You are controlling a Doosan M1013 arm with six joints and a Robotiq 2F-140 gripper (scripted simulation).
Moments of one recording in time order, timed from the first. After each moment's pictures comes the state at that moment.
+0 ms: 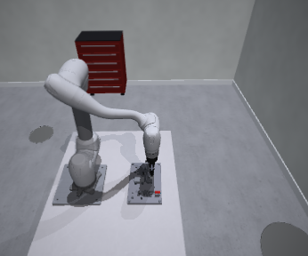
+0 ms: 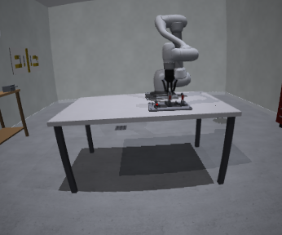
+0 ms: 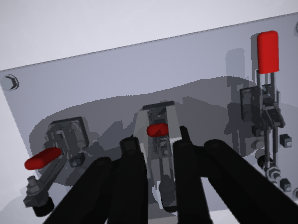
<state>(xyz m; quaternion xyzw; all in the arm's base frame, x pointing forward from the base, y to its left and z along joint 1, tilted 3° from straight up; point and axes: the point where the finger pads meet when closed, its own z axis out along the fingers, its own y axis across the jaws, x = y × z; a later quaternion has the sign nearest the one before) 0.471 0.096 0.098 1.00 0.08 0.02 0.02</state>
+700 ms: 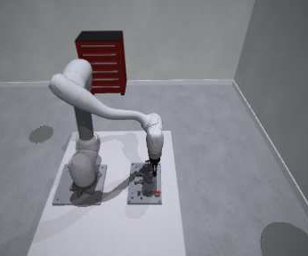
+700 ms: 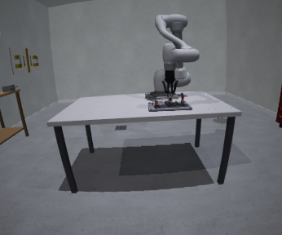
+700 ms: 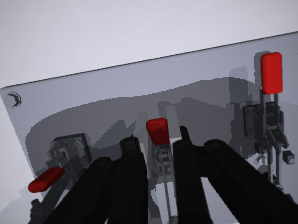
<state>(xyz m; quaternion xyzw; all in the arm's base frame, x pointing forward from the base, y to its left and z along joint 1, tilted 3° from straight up) 0.490 0.098 0.092 1.00 0.08 0.02 0.02</state>
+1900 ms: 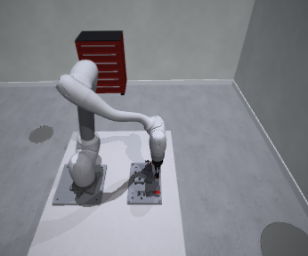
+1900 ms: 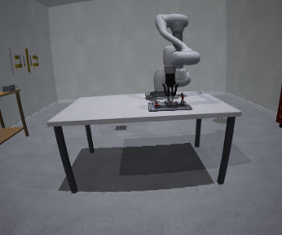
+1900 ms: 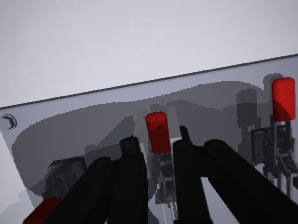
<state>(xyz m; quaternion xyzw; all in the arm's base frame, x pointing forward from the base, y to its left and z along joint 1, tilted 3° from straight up) 0.509 0.101 0.071 1.00 0.08 0.02 0.02</state>
